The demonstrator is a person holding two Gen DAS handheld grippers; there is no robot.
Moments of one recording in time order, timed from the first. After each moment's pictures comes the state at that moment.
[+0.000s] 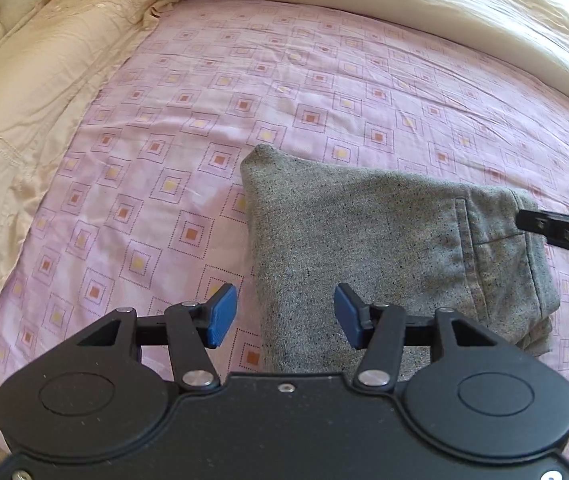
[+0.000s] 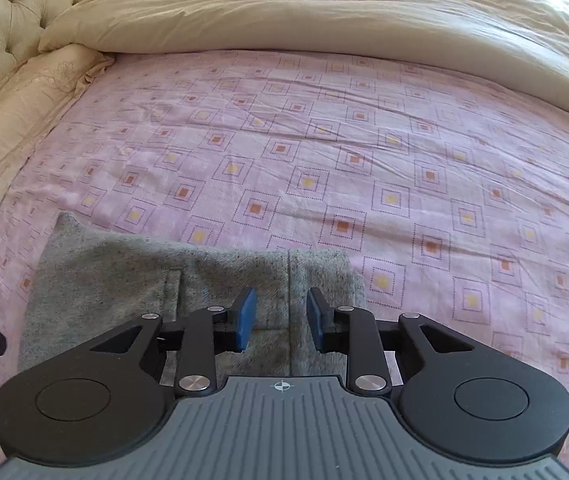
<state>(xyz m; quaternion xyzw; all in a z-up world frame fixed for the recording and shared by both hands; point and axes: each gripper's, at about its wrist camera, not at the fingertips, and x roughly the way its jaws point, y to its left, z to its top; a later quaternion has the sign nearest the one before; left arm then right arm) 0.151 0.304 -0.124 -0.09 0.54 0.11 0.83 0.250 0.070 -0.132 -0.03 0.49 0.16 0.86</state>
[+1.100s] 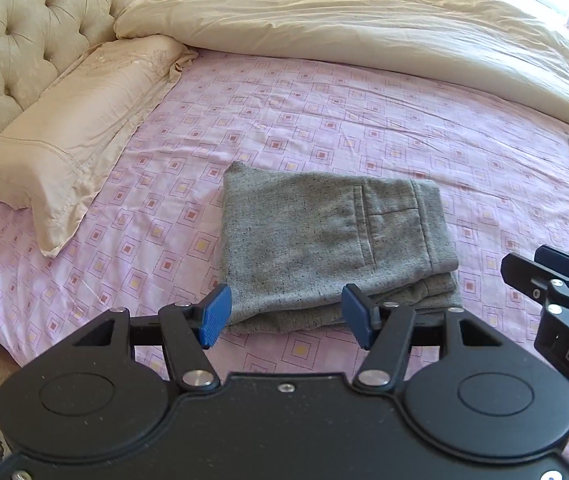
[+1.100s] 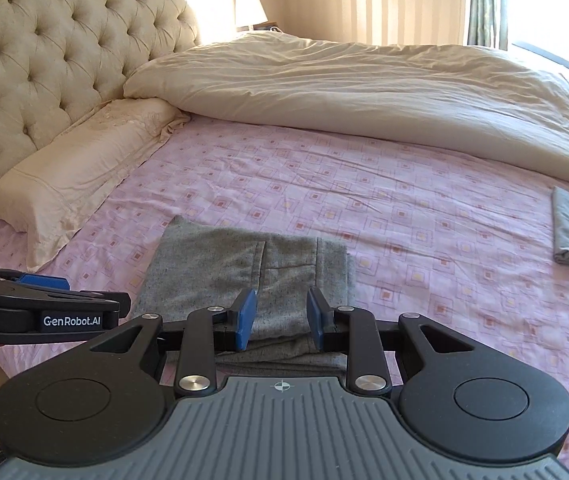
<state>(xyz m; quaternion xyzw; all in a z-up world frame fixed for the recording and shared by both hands) 0.061 0.178 -0.027 -0.06 0.48 0.16 0.86 0.096 0.019 -0.014 -0.04 0.39 0.21 0.90</state>
